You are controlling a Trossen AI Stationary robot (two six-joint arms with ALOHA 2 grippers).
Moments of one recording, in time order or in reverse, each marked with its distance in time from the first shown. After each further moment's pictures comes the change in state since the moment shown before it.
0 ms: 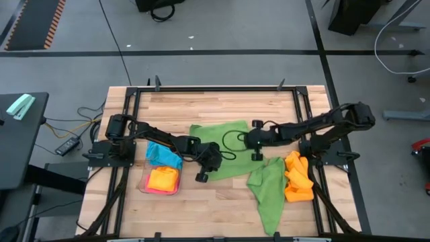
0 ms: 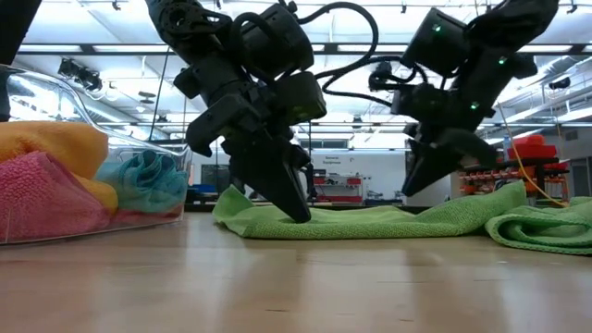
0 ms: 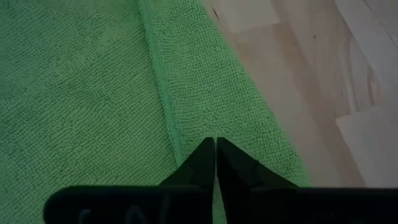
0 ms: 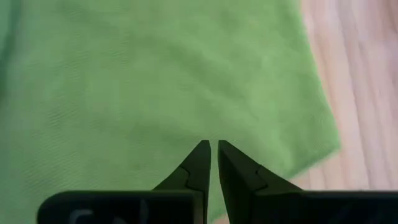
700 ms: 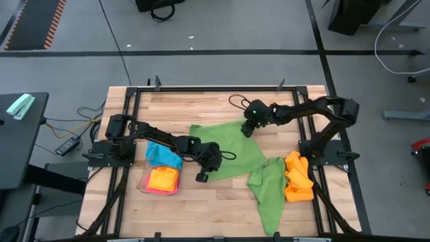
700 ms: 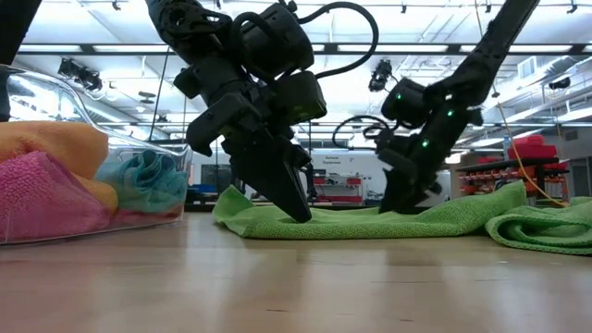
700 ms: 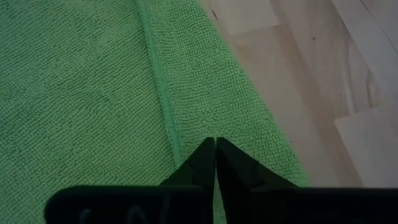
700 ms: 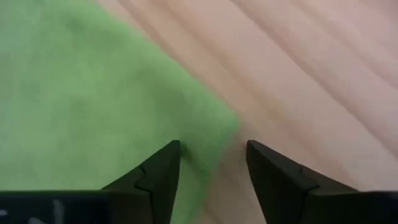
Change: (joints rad) left arm -0.001 0.000 0.000 0.003 0.000 -0.006; right arm -0.469 0.191 0.002 0.237 -0.315 0.357
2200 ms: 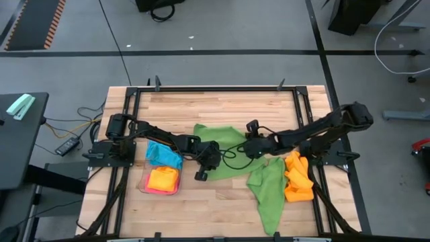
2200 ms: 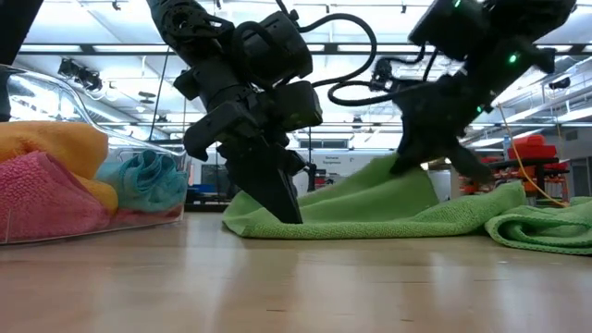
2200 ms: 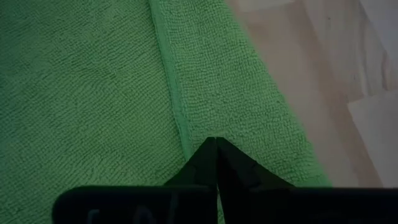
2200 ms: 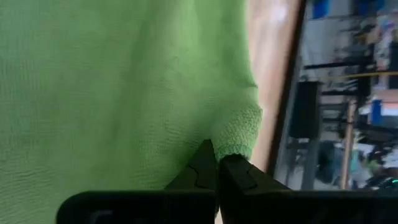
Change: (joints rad) left arm 0.017 0.002 0.000 -0.046 0.000 0.008; right arm 0.596 -0.155 -0.002 -0.131 0.729 -0.883
